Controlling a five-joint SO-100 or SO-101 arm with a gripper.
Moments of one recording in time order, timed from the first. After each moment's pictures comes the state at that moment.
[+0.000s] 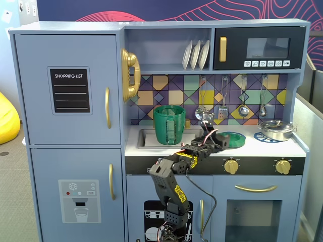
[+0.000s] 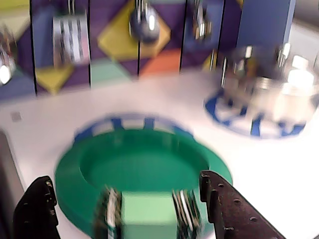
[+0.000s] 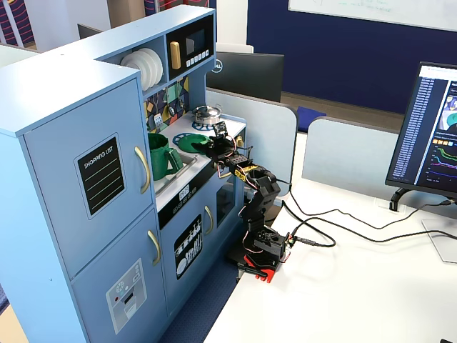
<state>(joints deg) 32.3 119.3 123.3 -10.6 -98.3</state>
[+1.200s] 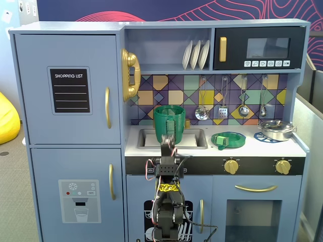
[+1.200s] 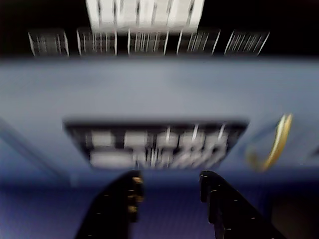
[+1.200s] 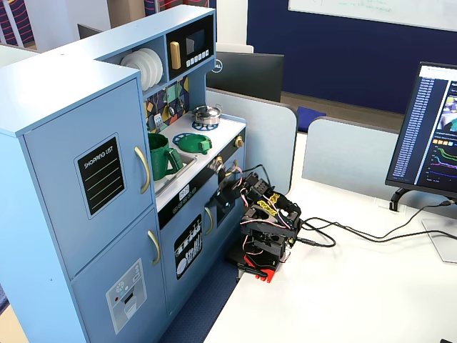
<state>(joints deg) 1.0 173.8 148.2 64.0 -97.0</state>
